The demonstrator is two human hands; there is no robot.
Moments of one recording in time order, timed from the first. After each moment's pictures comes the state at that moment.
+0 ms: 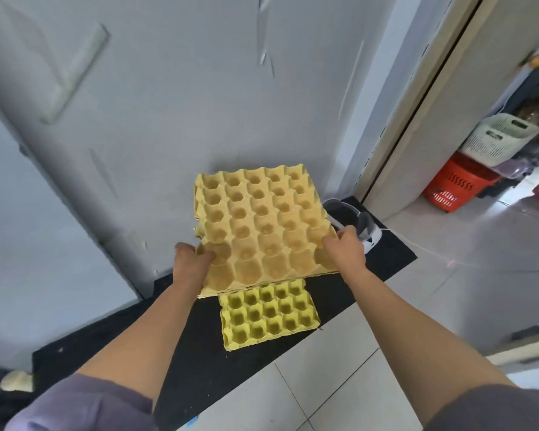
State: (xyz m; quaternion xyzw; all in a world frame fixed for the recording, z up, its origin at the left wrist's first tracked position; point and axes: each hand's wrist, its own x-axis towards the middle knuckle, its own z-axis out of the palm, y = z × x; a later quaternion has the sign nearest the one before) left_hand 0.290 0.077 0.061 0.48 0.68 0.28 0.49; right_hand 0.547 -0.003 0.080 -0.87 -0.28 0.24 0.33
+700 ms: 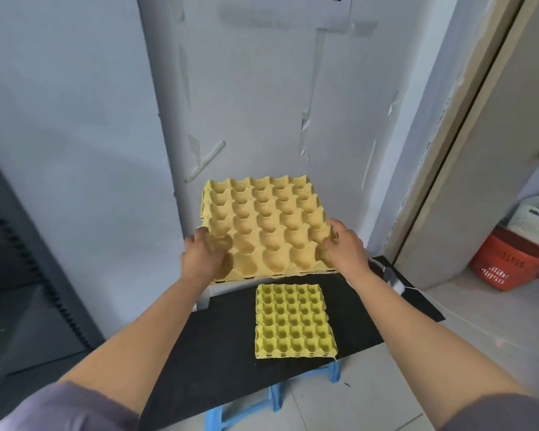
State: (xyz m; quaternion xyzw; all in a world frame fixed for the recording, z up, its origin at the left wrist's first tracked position) left_hand 0.196 -0.083 0.242 0.60 0.68 0.31 0.27; right_hand 0.462 -0.111 0.241 -0.75 -0.55 0.14 0.34
